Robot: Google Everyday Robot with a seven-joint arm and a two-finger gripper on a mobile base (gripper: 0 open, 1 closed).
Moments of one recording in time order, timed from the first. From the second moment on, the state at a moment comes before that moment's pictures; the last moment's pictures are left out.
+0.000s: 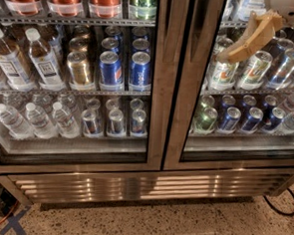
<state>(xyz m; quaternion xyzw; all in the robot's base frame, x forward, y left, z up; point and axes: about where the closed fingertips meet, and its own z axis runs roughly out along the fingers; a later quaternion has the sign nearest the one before) 0.535 -0.123 1.084 -0.65 0.54 0.11 0.53</state>
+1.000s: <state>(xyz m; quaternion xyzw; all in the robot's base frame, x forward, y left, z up) 0.540 -0.126 1.071 -0.65 0.54 0.14 0.52</state>
